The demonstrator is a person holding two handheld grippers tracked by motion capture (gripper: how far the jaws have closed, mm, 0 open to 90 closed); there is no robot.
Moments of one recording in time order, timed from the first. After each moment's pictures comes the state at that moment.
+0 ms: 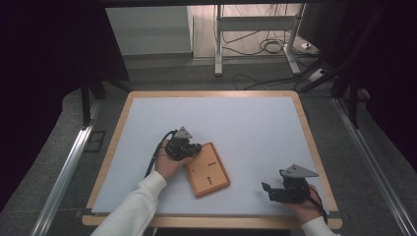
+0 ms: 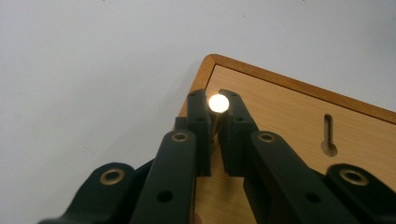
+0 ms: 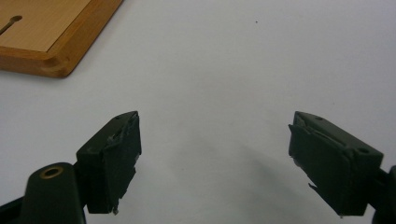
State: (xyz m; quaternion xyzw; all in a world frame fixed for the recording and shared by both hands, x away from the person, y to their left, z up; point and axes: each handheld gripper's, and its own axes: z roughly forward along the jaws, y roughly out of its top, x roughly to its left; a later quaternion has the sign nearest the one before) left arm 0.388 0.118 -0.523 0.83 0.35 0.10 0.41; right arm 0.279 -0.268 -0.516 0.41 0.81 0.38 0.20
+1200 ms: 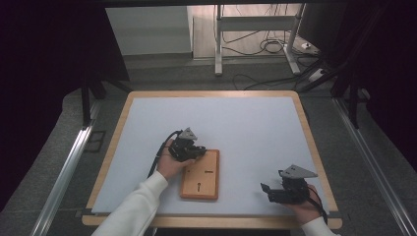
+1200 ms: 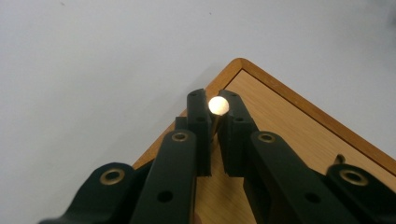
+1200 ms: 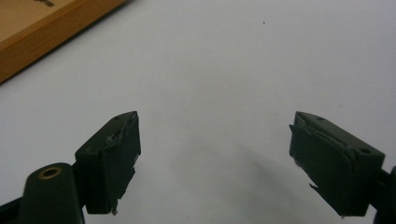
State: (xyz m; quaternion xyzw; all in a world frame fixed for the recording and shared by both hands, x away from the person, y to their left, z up) left arm 0.384 0.103 -0.517 0.85 0.32 0.07 0.40; right arm 0.277 -0.265 -0.514 0.40 0.81 0.37 0.19
